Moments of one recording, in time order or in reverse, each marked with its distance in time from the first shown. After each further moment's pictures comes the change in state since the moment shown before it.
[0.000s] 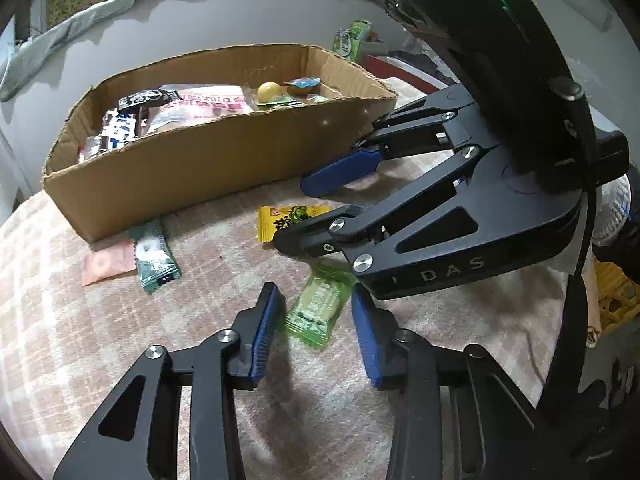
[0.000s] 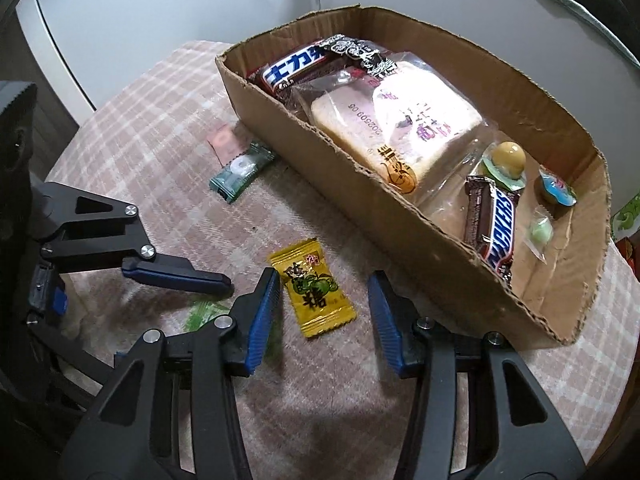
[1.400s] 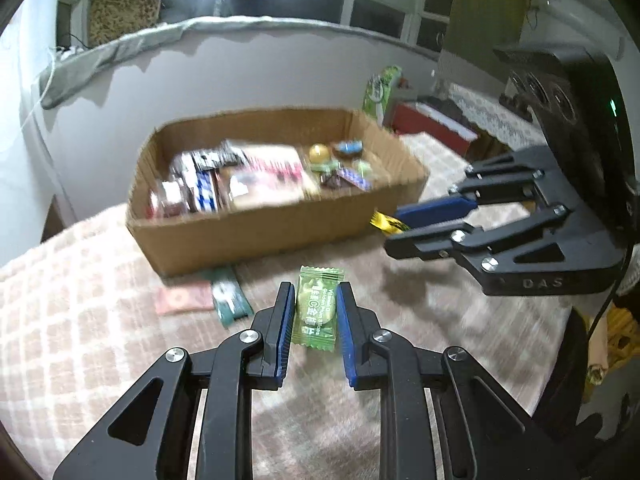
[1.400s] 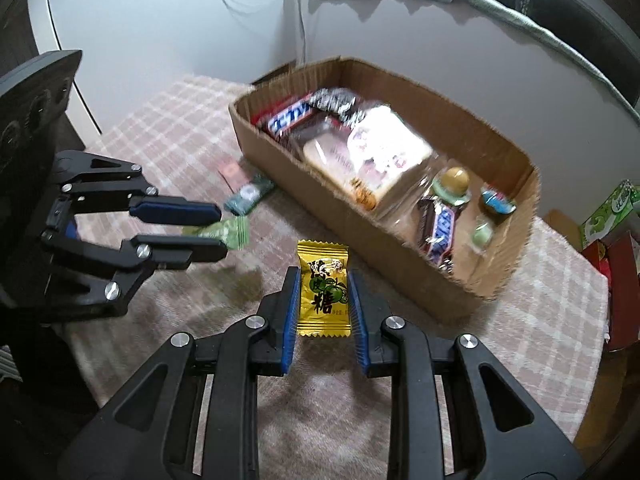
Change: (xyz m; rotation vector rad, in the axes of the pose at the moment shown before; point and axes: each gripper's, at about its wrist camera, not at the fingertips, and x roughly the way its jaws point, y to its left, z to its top) left arm -0.063 0.024 0.011 -0.072 -0.152 0.083; right arm -0.067 0.009 -0.012 0.021 -0.123 -0.073
